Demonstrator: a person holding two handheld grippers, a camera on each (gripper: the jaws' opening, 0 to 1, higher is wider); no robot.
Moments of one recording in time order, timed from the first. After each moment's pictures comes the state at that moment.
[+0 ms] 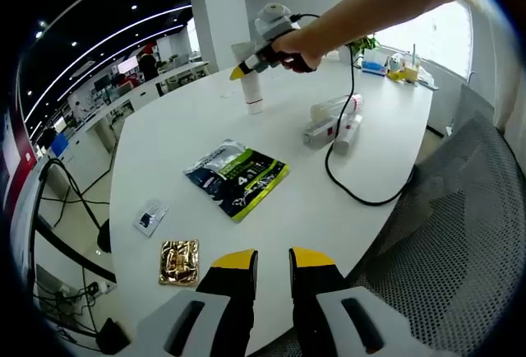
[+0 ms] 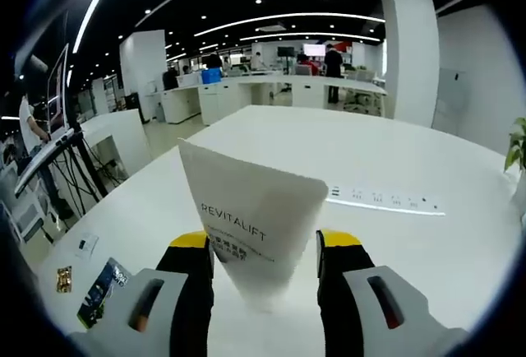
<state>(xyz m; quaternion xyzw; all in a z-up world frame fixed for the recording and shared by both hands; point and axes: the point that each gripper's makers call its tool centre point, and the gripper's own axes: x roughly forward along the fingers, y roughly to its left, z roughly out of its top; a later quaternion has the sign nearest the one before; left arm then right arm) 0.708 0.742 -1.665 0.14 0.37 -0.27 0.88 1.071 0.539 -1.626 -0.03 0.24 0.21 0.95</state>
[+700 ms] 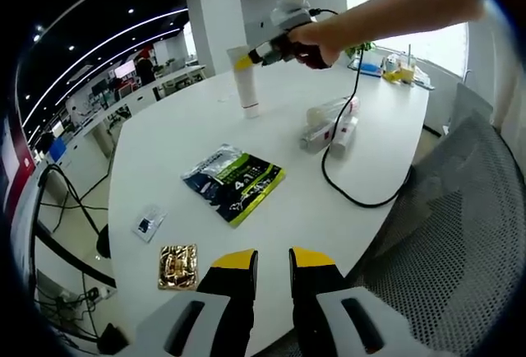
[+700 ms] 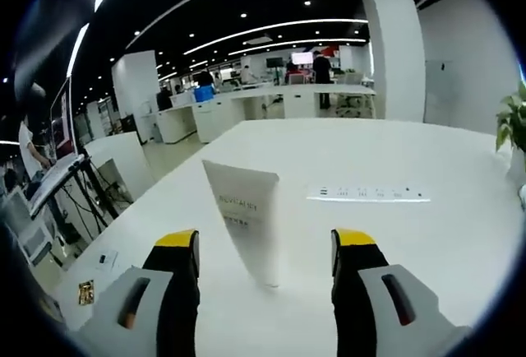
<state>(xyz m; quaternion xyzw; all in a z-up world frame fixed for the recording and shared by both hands) 0.709 0.738 -1.660 0.15 0.35 -0.28 0.88 1.020 0.520 -1.586 0.03 0.22 0.19 0.96</state>
